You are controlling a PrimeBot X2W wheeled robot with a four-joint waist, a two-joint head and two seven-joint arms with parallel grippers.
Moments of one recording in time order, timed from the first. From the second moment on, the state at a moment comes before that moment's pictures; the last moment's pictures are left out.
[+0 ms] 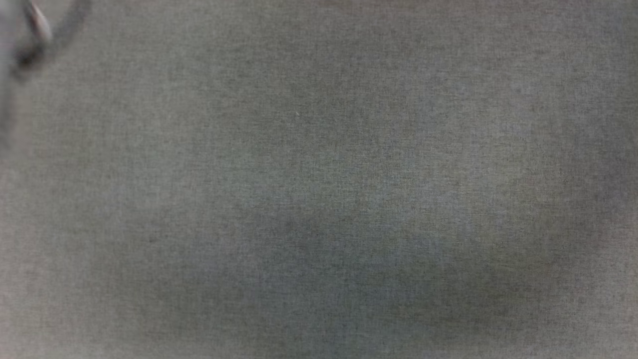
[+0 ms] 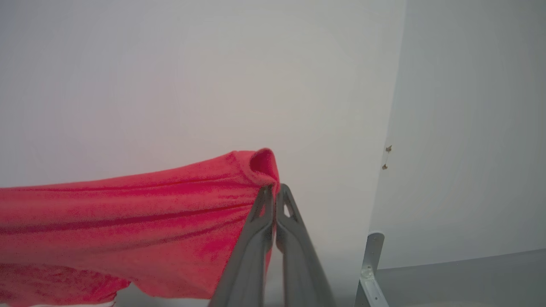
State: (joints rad) left arm -1.56 0.51 -0.68 0.60 -1.51 -0.13 -0.14; right arm -1.44 -0.40 -0.14 0.77 0.32 0.13 0.09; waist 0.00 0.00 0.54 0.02
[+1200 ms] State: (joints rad) left arm -0.13 0.78 -0.52 -0.41 -1.45 -0.13 -0.26; right arm 0.04 -0.41 -0.27 -0.33 0.77 0.13 0.53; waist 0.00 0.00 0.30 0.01
